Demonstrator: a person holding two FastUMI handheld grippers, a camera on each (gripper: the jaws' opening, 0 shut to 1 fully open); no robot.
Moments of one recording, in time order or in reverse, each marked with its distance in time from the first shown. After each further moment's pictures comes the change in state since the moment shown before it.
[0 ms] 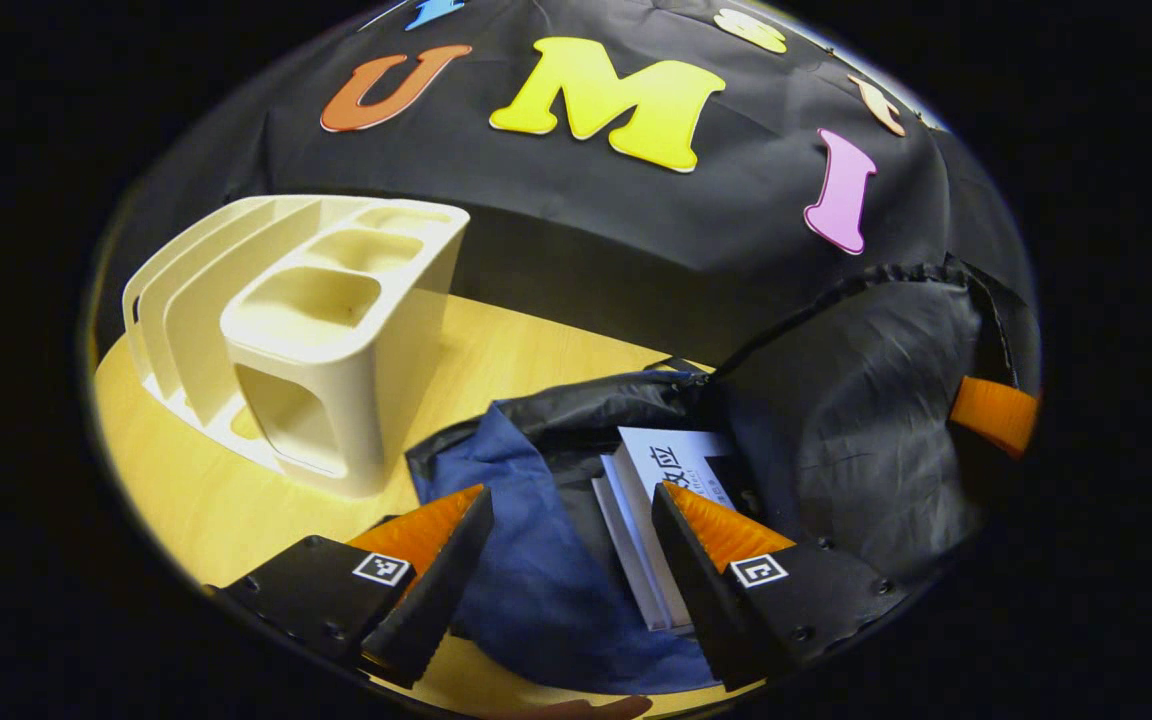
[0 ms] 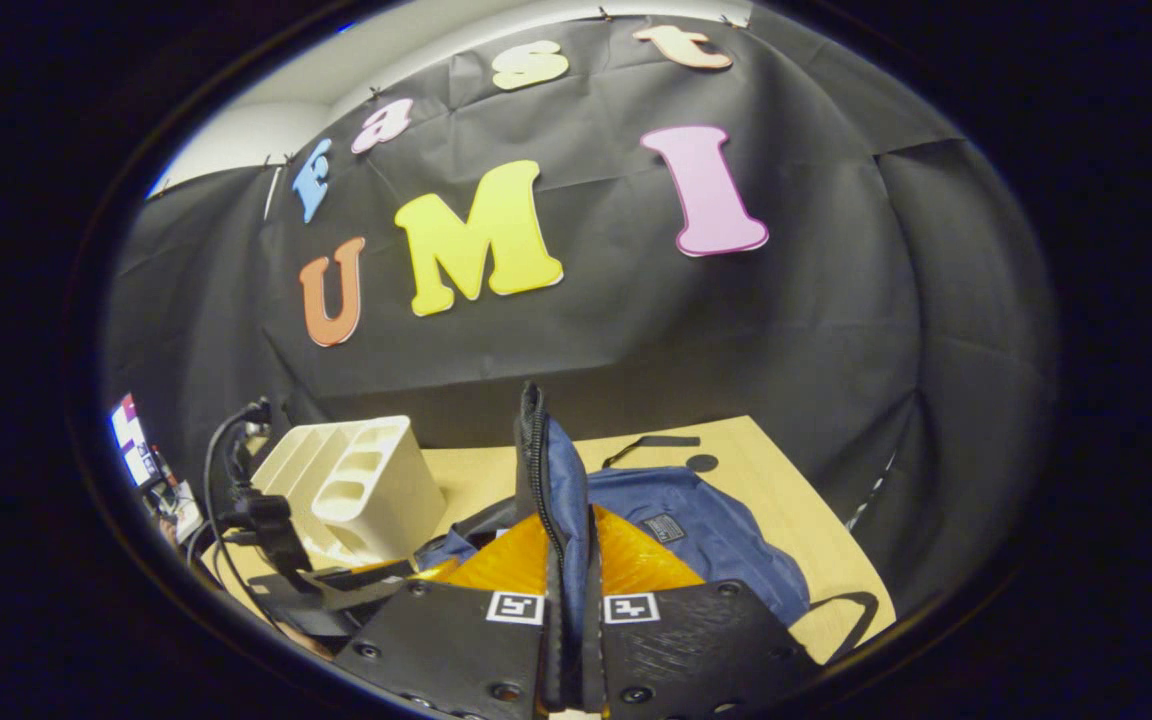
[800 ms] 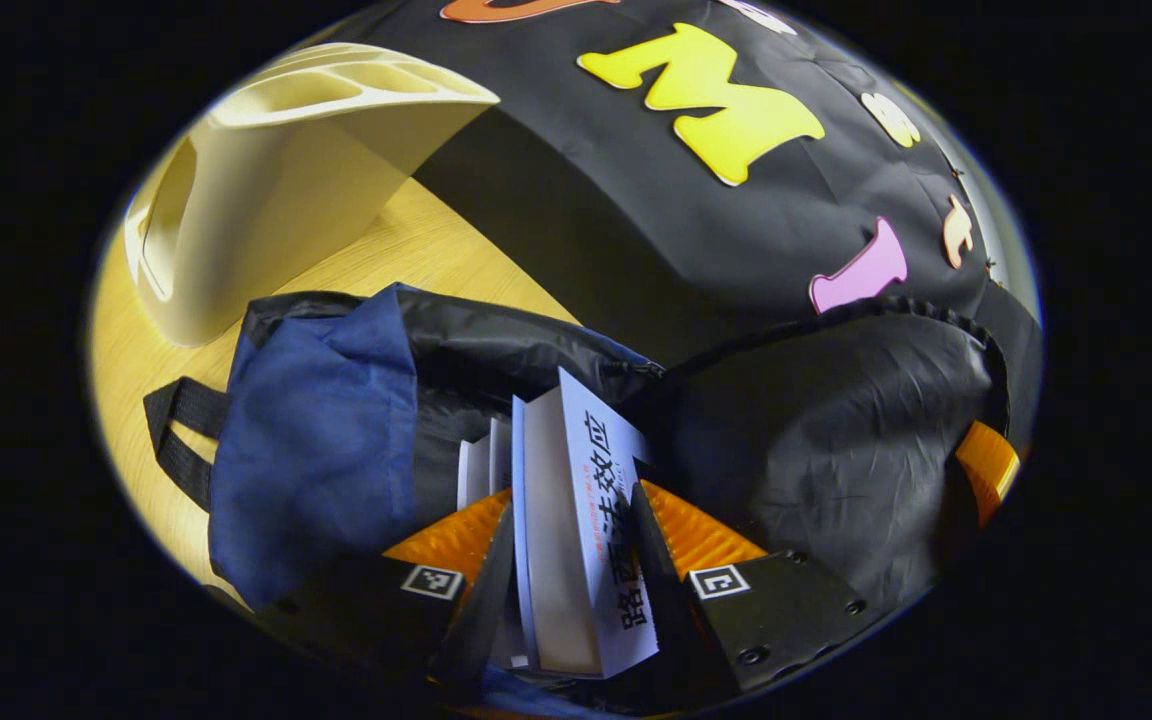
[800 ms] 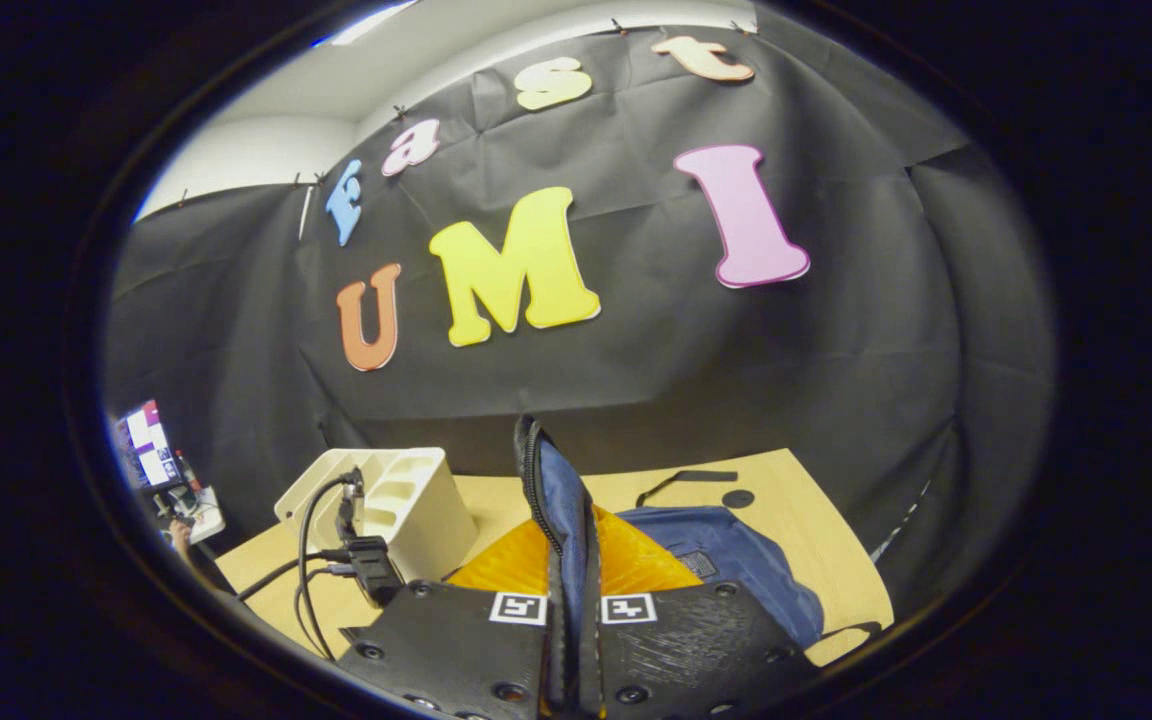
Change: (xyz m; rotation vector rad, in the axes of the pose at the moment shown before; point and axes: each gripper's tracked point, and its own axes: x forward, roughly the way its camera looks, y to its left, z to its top) left arm 0.052 -0.099 -0.026 -0.376 0.095 -0.254; right arm 0.013 0.012 0.038 -0.012 -0.068 0.126
